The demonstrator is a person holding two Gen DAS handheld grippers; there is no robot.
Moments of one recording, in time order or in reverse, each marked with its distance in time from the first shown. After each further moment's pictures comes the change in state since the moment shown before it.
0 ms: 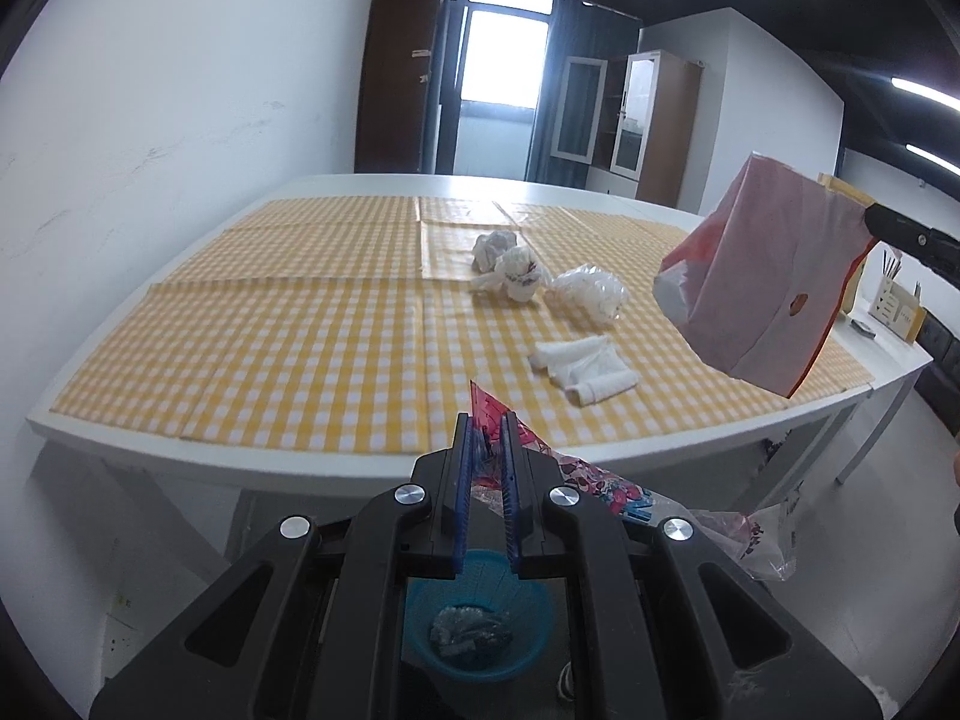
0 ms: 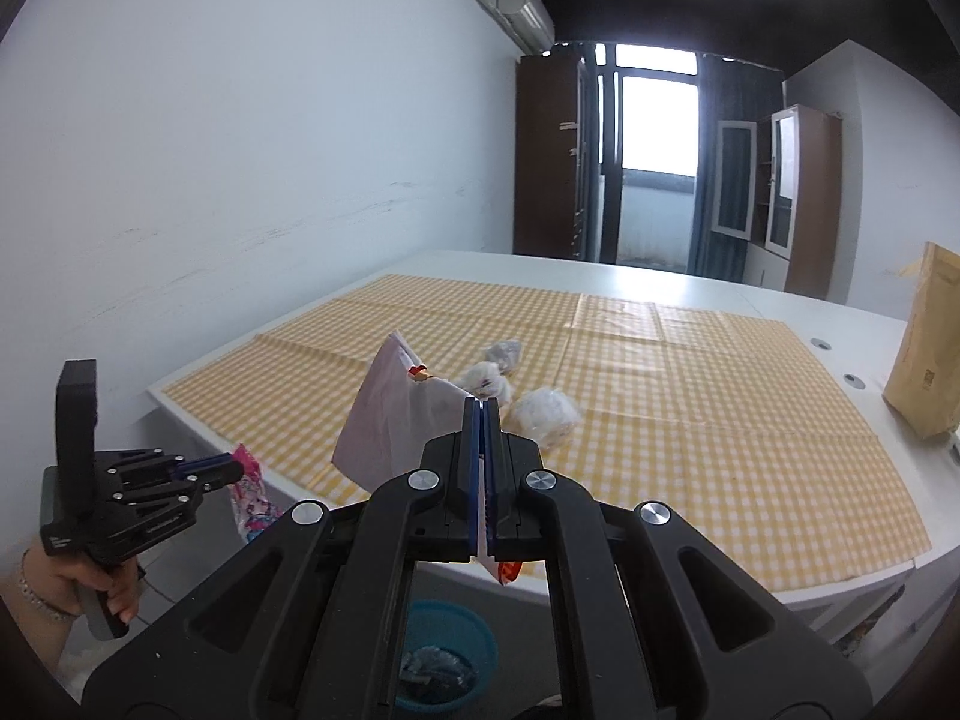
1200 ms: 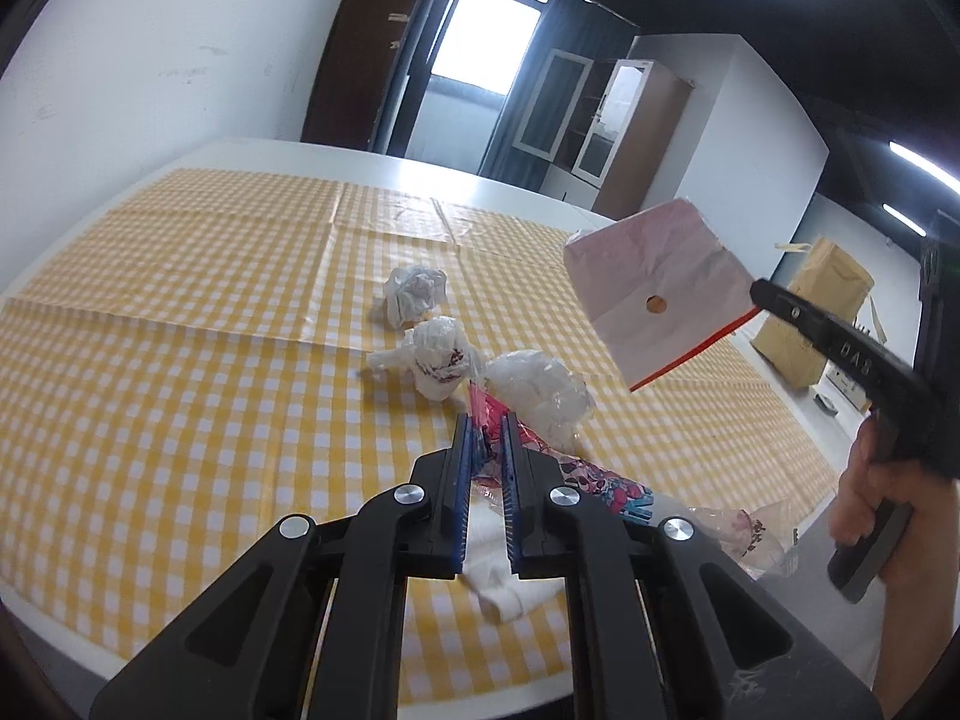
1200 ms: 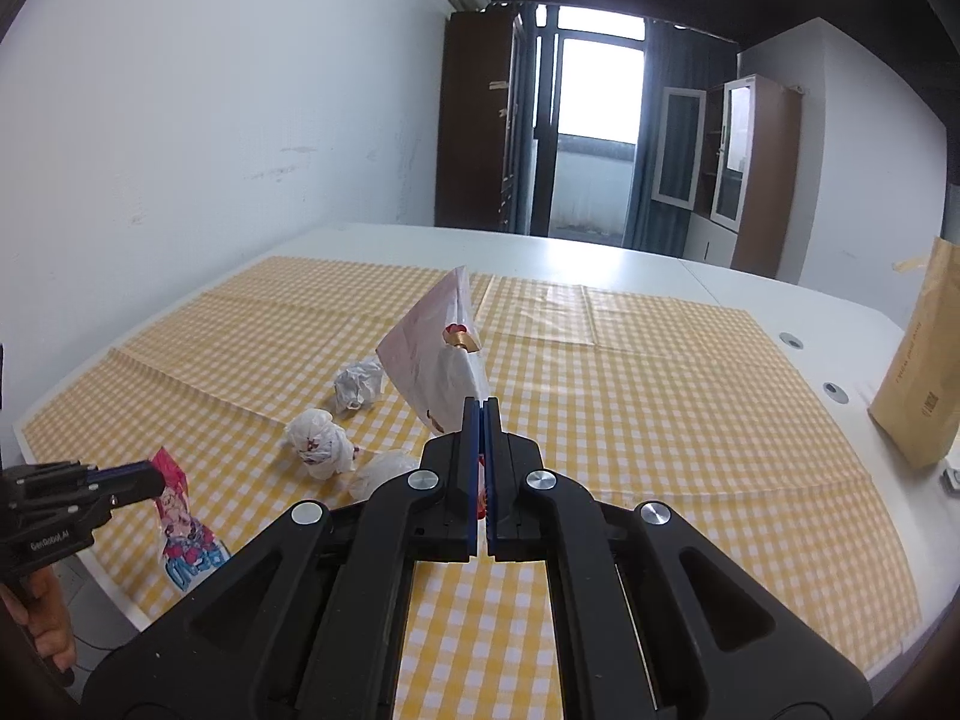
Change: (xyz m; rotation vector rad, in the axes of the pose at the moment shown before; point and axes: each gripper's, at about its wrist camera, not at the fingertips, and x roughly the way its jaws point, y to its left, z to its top) left arm 0.133 -0.025 0.105 -0.128 0.046 -0.195; right arm 0.173 -0.105 0.055 0.037 0.075 -0.180
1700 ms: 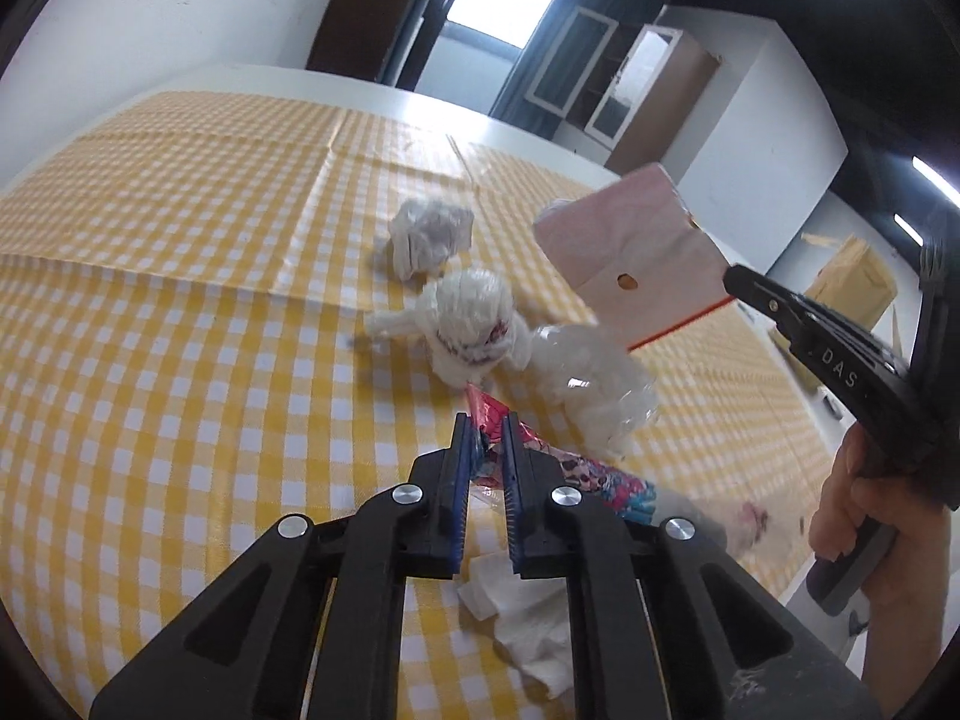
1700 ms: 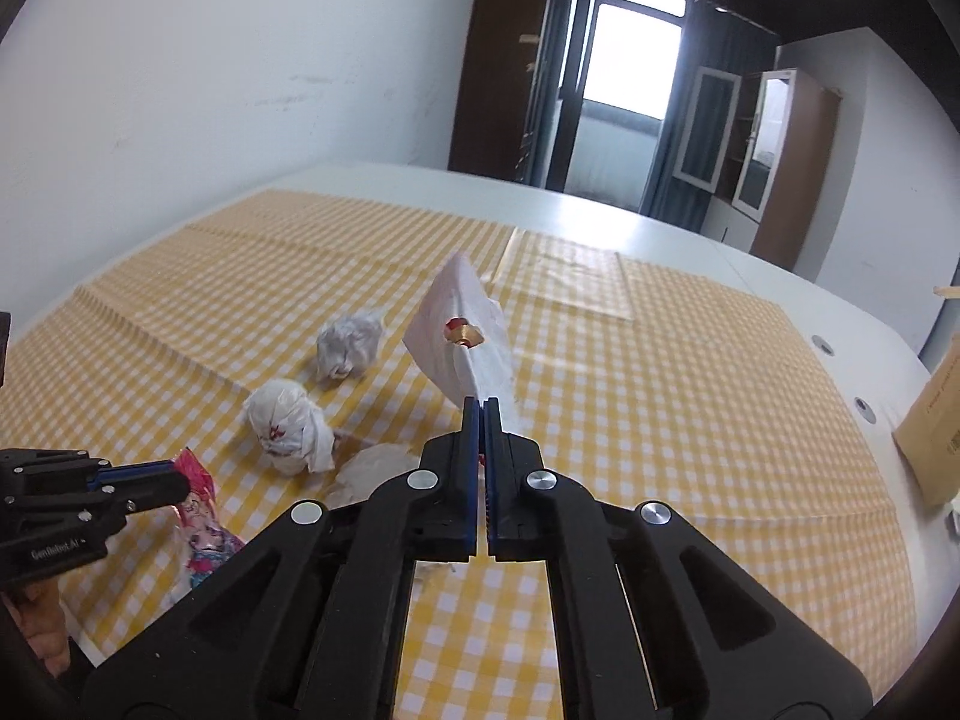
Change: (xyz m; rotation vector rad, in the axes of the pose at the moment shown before) left arm 0.083 0.029 0.012 -0.094 0.120 -0.038; right arm 0.092 0.025 -0.008 -0.092 0.110 -0.011
